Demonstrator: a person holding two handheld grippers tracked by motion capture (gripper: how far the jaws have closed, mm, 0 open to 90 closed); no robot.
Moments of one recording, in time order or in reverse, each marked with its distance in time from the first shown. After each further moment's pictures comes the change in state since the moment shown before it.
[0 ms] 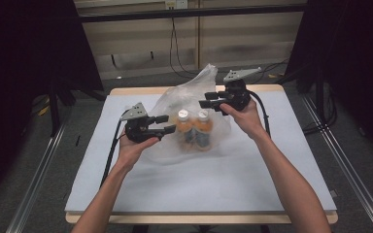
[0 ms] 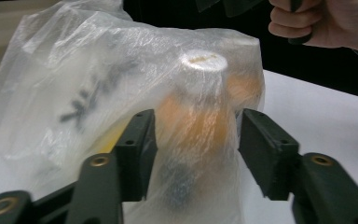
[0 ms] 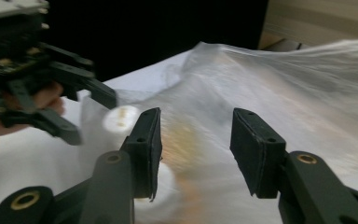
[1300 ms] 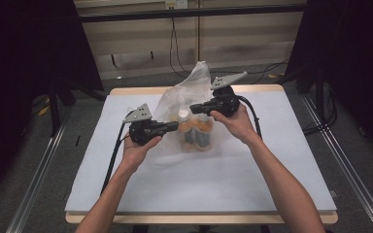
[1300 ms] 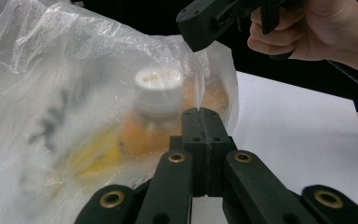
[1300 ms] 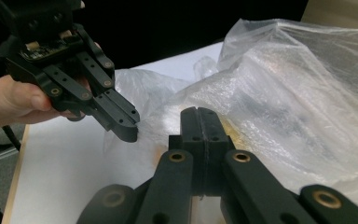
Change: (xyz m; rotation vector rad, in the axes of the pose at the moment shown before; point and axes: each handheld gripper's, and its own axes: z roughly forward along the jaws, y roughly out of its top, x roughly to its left) left arm -0.018 0.008 0.002 -0.019 -0.072 0.033; right arm 0.029 0.003 0.014 0.044 0.085 -0.071
